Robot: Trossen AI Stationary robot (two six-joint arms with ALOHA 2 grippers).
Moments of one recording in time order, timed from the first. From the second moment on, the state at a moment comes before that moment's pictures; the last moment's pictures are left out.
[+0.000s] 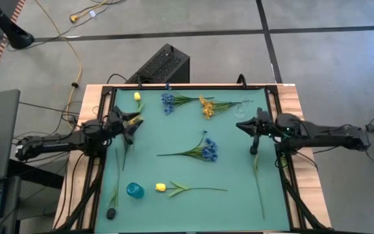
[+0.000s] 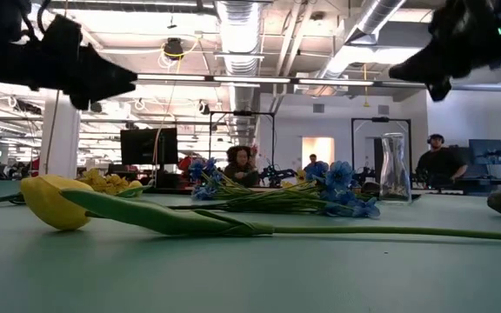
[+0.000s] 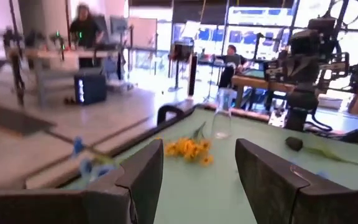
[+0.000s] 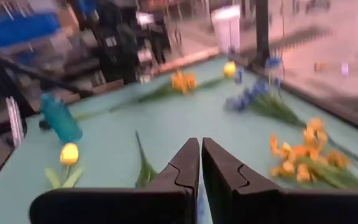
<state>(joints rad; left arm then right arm) 0.20 0.27 0.04 0.31 -0.29 -0.06 -0.10 0.41 0.35 -0.14 0.14 0.27</state>
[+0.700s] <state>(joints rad) 0.20 0.65 0.13 0.55 -0.28 0.15 0.20 1.13 0.98 -1.15 -0.05 1.14</state>
